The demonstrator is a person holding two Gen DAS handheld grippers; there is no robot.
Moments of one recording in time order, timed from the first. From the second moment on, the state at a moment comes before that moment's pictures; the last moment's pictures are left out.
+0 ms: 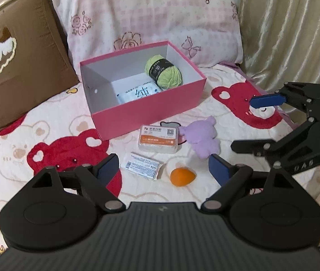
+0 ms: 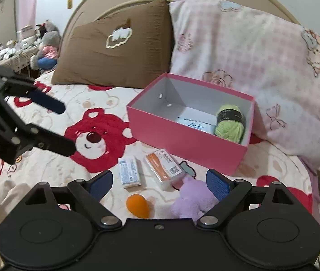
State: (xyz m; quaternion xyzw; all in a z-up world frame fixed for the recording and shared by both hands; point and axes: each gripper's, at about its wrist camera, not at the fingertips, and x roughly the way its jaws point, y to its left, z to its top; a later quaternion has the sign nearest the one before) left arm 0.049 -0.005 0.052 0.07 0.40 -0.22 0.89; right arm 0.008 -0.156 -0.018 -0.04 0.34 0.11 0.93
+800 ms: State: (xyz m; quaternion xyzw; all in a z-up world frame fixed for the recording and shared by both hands) left arm 0.091 0.014 -0.014 0.00 0.40 -0.25 0.88; right arm 0.034 -0.160 -0.080 0.04 0.38 0.11 0.92
